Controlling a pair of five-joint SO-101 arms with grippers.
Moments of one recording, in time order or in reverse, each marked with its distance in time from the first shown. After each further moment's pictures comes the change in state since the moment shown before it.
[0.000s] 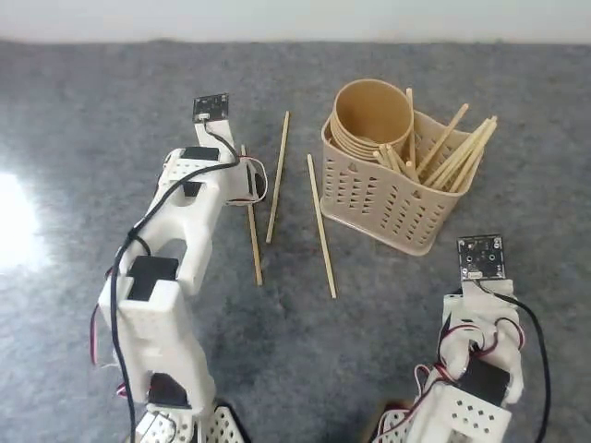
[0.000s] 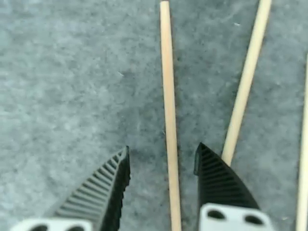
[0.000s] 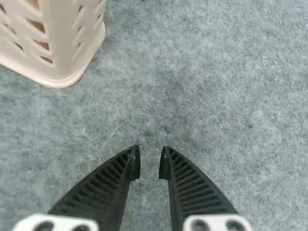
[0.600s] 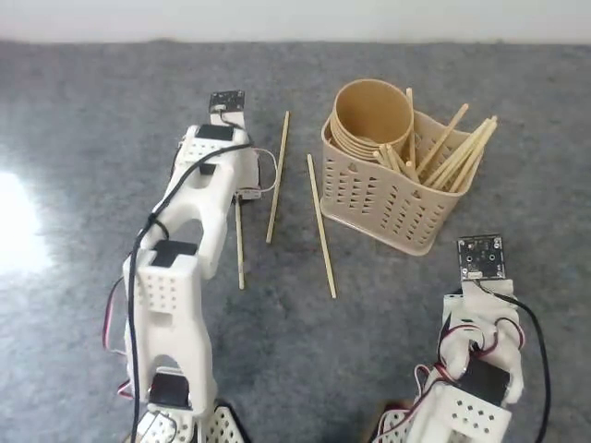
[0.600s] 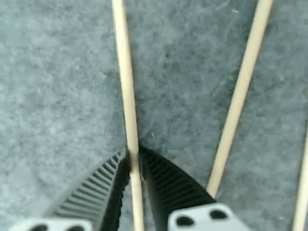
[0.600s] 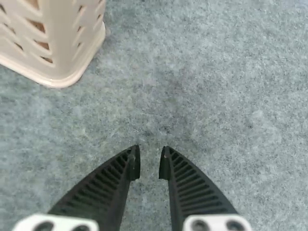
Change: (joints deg) left arm 2.4 15.7 -24.0 19.9 -2.5; right arm 0.0 0.0 0.0 0.0 0.0
